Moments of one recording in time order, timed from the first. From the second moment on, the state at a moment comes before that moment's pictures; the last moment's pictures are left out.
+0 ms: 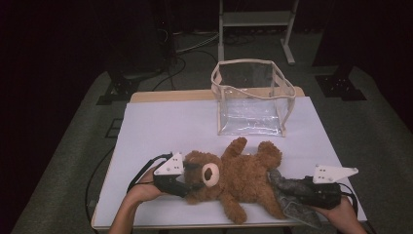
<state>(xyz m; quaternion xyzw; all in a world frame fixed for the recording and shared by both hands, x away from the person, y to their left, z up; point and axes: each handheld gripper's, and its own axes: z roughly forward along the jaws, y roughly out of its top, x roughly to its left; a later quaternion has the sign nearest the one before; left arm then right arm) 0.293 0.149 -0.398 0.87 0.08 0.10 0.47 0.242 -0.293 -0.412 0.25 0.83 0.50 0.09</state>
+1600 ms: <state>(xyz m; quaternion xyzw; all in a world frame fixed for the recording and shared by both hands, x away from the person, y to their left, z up) 0.293 0.134 -0.388 0.88 0.04 0.07 0.47 0.314 -0.161 -0.366 0.14 0.88 0.45 0.06</state>
